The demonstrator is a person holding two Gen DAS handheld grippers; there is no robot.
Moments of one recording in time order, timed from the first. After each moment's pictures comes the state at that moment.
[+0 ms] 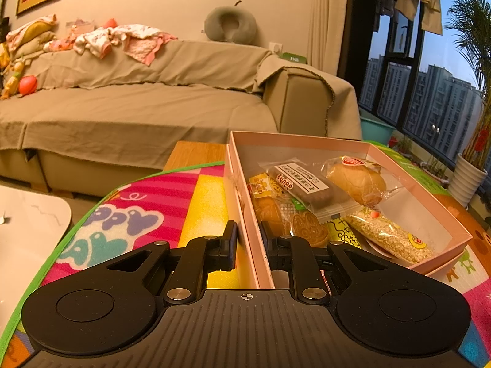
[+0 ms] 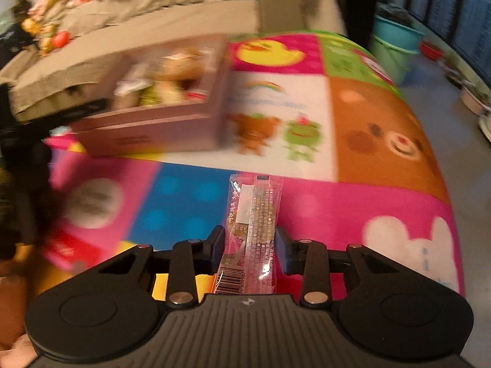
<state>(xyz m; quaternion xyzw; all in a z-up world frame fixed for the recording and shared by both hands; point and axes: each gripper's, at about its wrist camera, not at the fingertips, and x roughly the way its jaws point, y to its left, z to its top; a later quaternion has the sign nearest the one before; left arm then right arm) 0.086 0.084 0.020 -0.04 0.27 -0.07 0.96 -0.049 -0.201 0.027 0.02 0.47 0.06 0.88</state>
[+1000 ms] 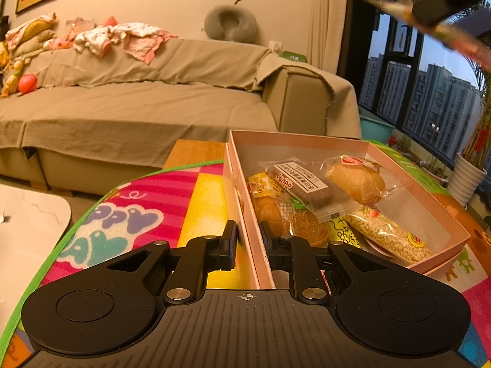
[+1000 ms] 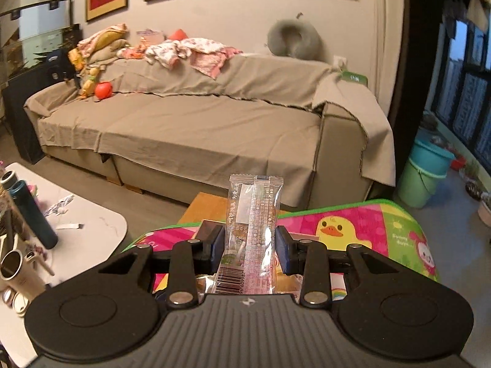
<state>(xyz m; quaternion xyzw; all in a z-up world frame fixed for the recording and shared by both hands) 0.088 0.085 0.020 -0.04 0.27 -0.07 0.96 0.076 -0.070 0.170 -0.04 0.32 0.09 0.94</state>
